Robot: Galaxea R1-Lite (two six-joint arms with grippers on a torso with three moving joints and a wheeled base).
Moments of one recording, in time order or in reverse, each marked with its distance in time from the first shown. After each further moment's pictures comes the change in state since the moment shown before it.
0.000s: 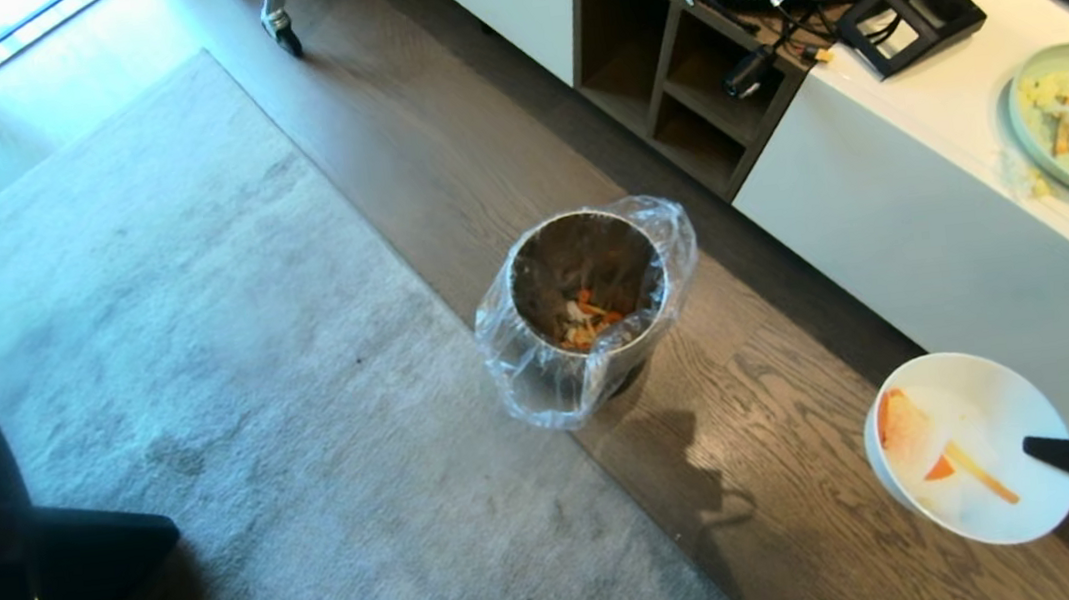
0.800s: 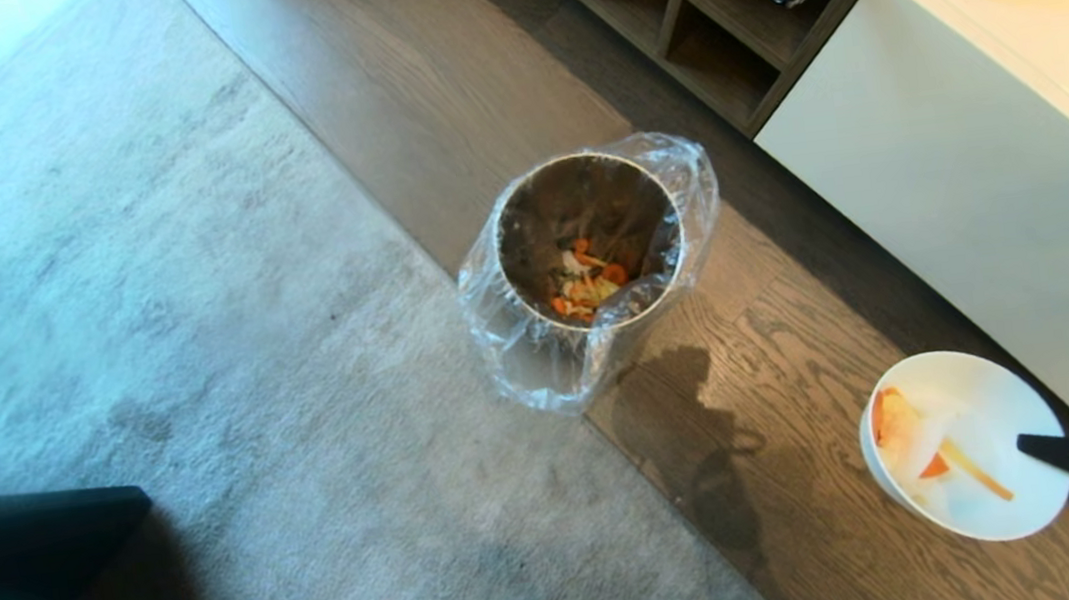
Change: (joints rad) left arm 0.000 0.000 0.000 0.000 0.000 -0.001; right arm 0.001 0.012 -0.001 -0.008 -0.003 -0.008
